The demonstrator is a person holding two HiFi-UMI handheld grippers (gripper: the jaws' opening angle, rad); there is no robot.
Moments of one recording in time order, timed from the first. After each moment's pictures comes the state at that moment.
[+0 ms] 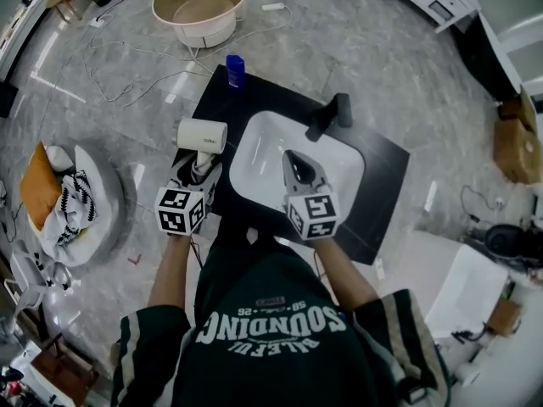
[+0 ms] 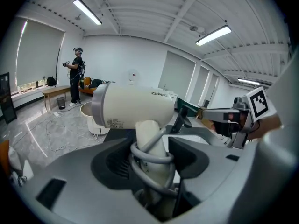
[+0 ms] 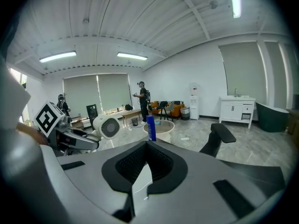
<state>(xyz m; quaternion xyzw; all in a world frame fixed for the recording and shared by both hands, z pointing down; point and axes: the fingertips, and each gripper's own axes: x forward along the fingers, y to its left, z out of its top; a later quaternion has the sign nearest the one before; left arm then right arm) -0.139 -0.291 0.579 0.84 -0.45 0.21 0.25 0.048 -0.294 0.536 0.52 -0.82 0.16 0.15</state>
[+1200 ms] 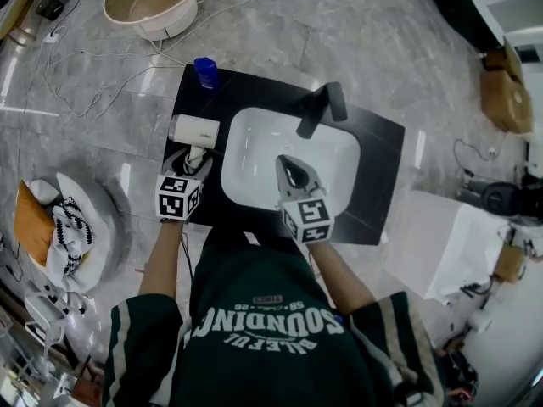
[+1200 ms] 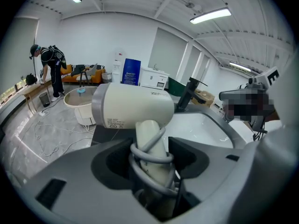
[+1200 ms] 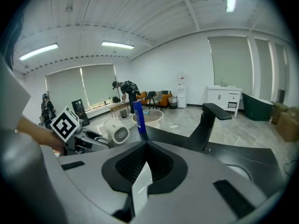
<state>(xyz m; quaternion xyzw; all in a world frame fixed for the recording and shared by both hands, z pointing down) -0.133 -0.357 0.687 0.84 -0.35 0.32 0.27 0.057 -0.308 0.592 0.58 -0.76 0.21 0.20</state>
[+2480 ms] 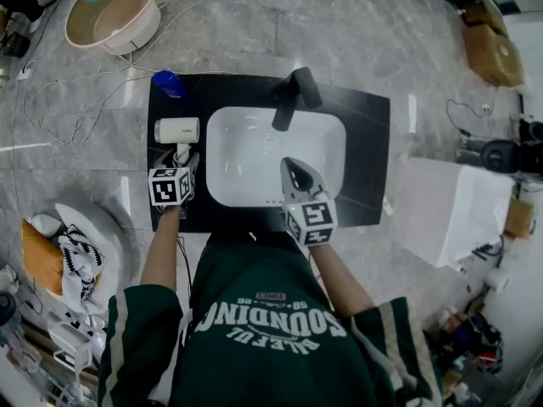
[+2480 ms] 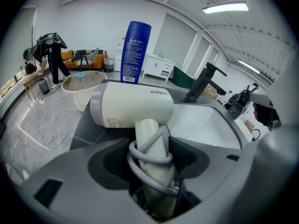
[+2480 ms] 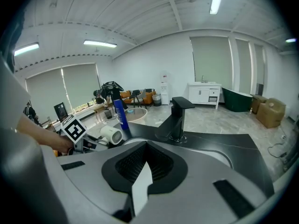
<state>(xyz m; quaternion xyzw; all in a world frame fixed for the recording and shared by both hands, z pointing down) -0.112 -0.384 0.748 0.80 -0.34 0.37 0.33 0.116 -0.277 0.598 0.65 -0.69 0.25 0.19</state>
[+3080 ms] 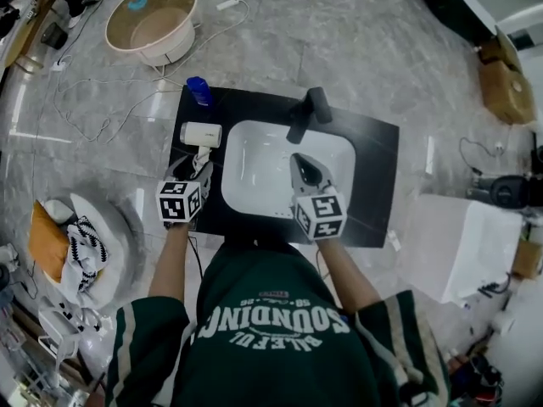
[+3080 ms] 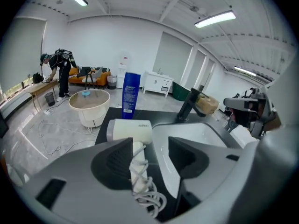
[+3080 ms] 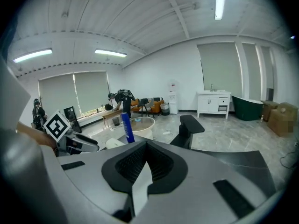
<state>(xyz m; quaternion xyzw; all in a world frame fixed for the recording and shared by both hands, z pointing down) -0.120 -0.369 0.652 0.83 -0.38 0.30 0.27 0.115 -0.308 0.564 0.62 -0.74 0.20 0.15</state>
